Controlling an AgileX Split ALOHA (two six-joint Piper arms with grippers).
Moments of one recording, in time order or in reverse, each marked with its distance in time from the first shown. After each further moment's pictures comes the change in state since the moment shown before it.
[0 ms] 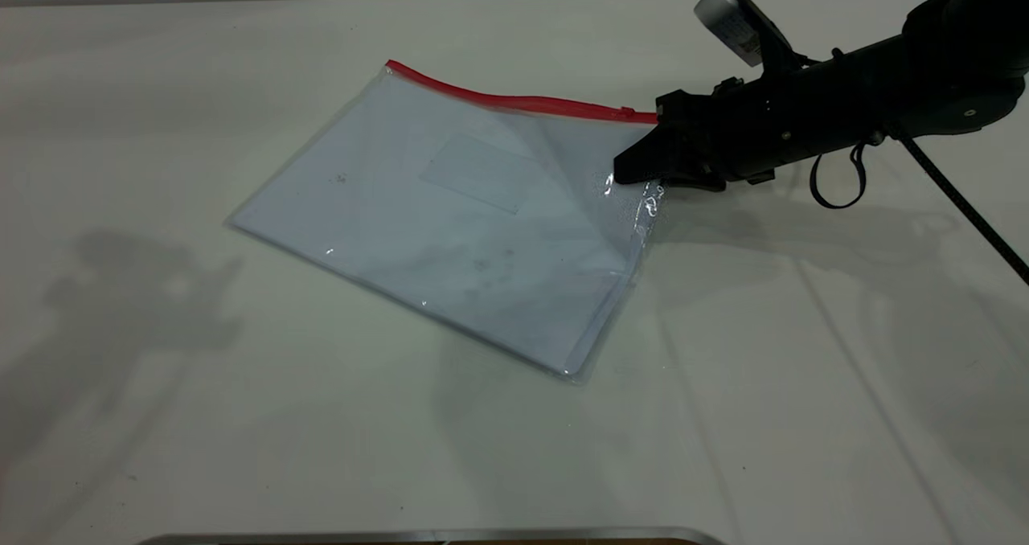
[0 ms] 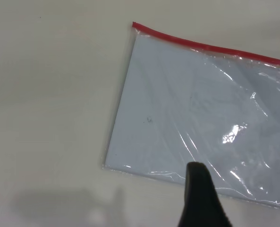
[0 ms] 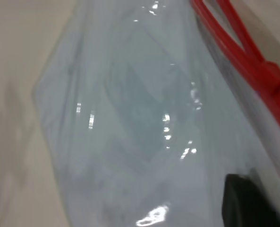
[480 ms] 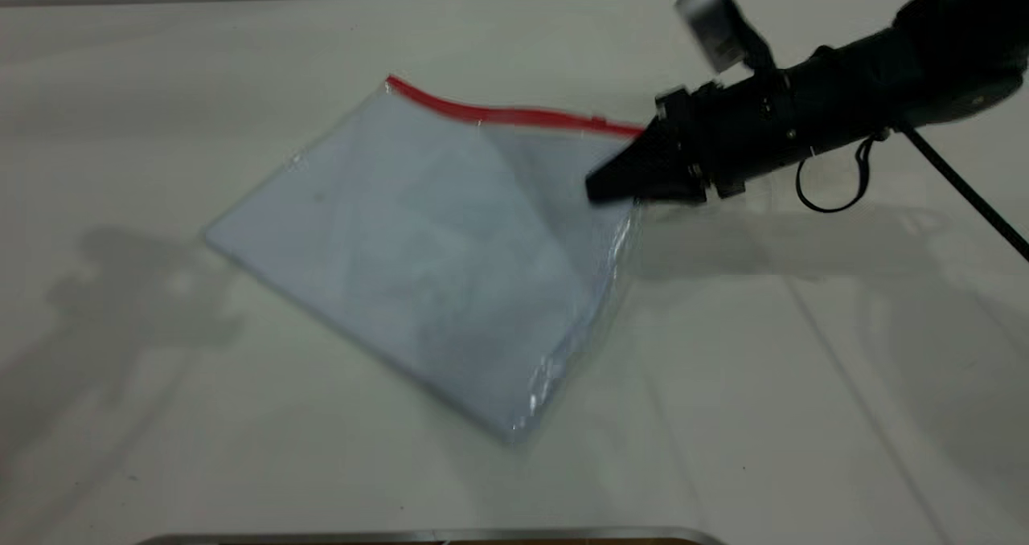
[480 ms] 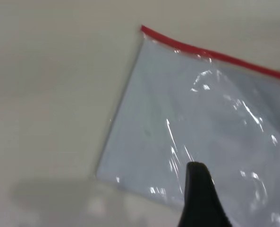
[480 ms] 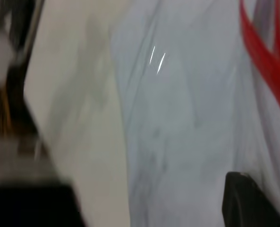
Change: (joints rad) left arm 0.000 0.041 0.000 -0.003 -0.003 0.008; right arm 0.020 -0.028 -0.008 -0.335 0.199 0.153
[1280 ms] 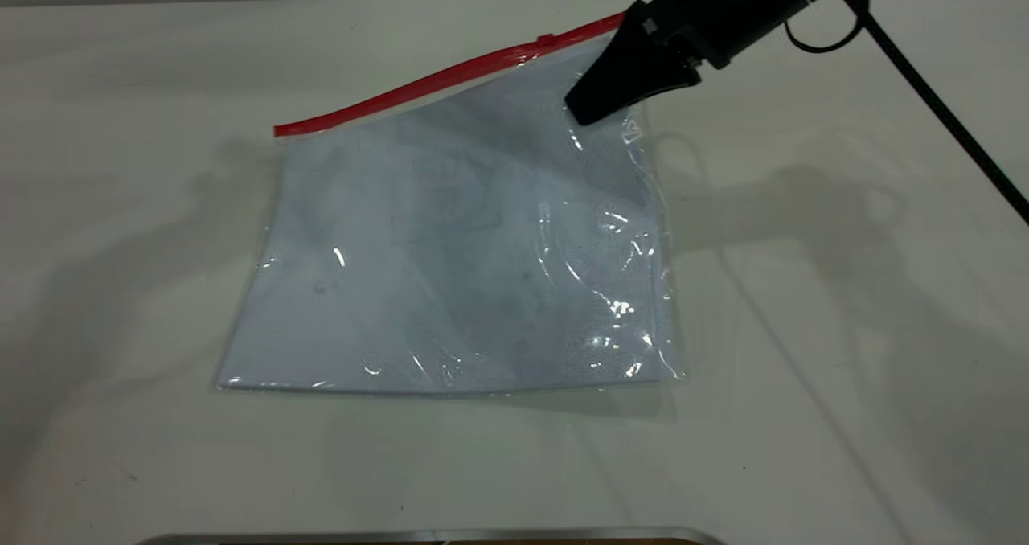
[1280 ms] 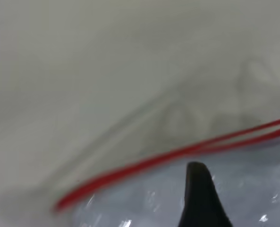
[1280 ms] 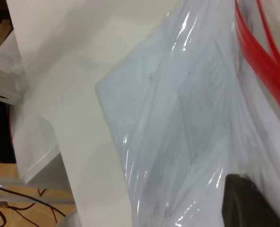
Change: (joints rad) left arm -0.101 0.450 -0.391 -0.249 0.124 0.391; right arm 0.070 -0.209 -0.112 -0.262 -0.060 0.053
